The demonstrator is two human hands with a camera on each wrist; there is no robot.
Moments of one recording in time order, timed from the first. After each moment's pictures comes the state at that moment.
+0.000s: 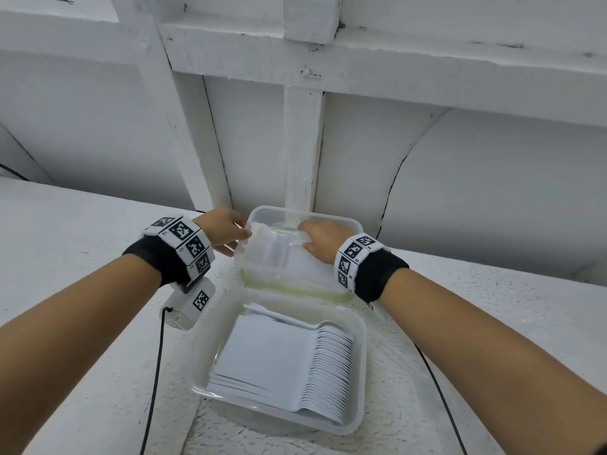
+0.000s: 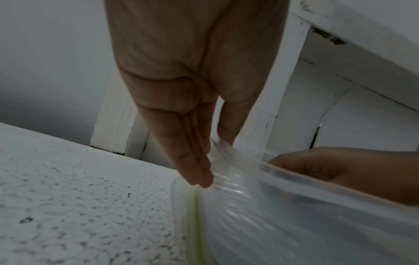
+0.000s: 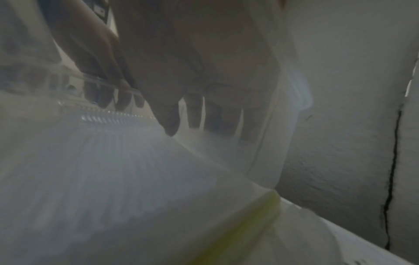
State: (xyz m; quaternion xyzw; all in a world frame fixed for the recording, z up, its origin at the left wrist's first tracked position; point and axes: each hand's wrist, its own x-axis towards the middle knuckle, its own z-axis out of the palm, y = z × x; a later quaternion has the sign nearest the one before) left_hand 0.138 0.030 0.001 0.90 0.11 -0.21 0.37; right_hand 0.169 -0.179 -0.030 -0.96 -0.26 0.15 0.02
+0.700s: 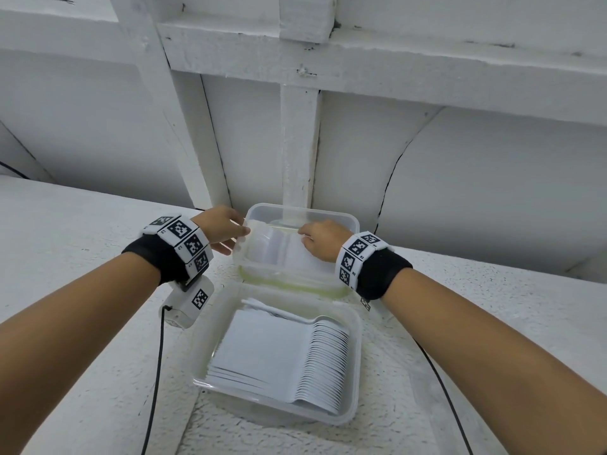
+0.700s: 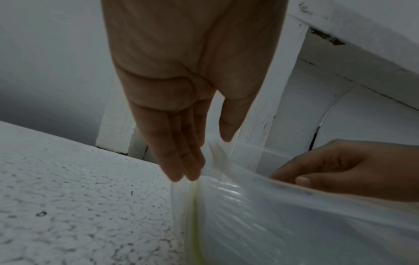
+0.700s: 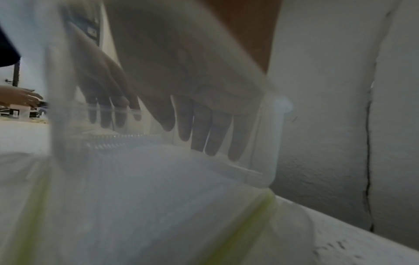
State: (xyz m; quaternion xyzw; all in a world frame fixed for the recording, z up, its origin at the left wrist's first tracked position) left_hand 0.134 0.027 0.003 0.89 0.14 -0.20 0.38; right_hand 0.166 -0.186 -0.031 -0.95 -0.24 0.19 0.10
